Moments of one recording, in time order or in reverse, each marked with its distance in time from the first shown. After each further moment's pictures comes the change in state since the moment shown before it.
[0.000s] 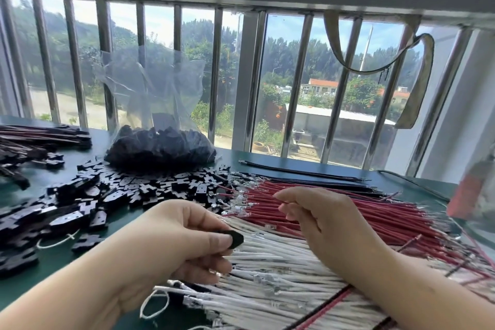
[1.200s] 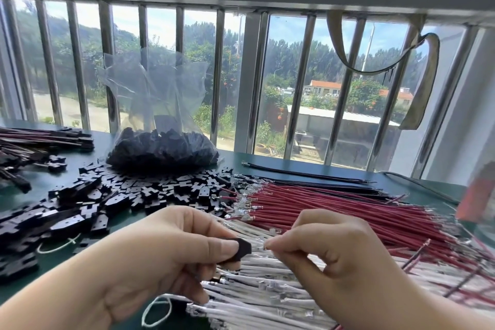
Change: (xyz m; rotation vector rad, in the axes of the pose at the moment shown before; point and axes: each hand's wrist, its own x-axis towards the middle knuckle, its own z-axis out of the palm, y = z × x) left_hand -0.002 0.001 -0.007 -0.050 -0.270 0.011; right_hand -0.021 -0.040 -0.011 0.181 0.038 -0.164
